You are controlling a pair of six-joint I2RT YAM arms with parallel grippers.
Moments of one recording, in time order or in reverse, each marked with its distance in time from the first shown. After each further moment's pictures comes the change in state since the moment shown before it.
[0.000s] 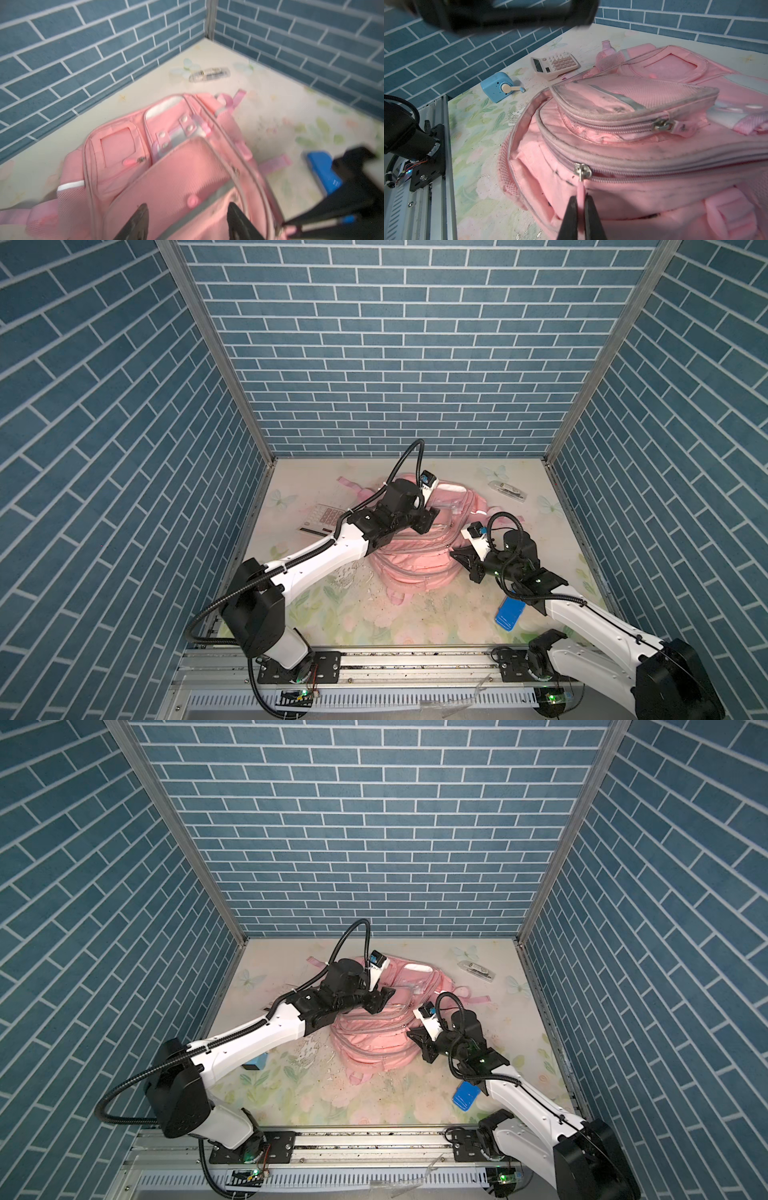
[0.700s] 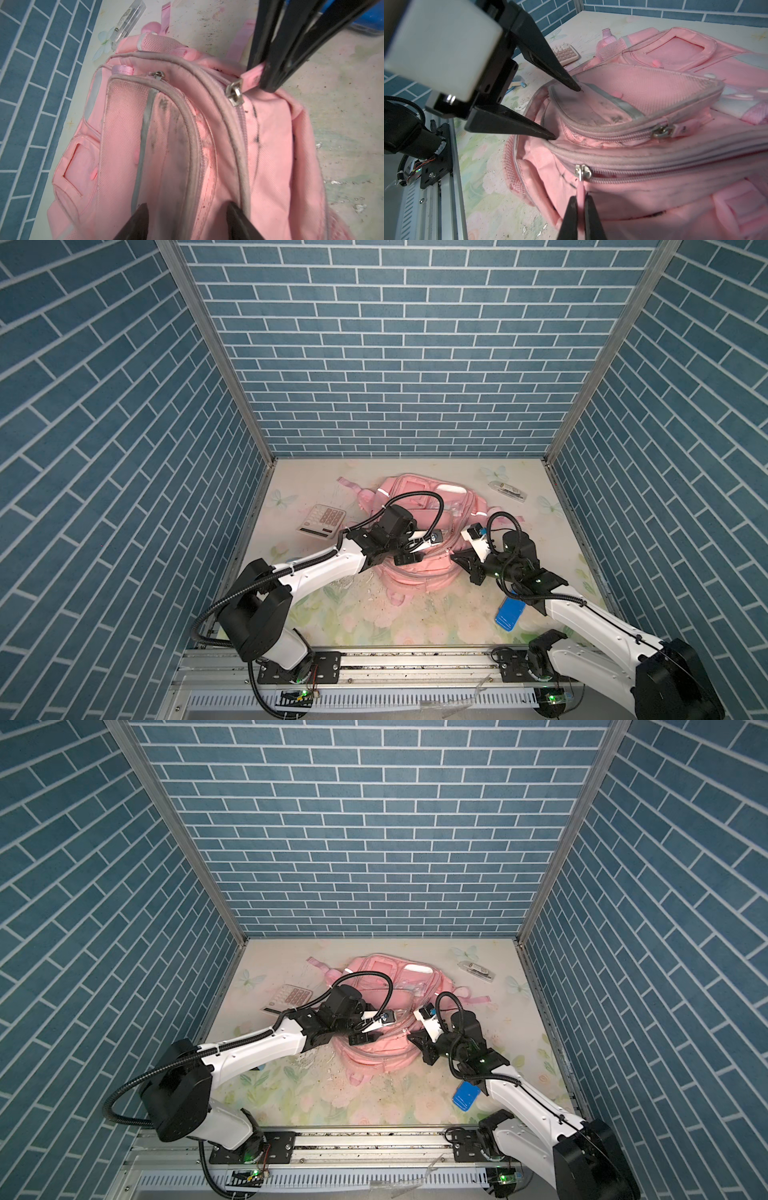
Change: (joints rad) left arm 0.002 0.050 -0.167 0.051 0.153 0.602; right arm -0.001 0.002 0.000 -0.043 -0.011 0.027
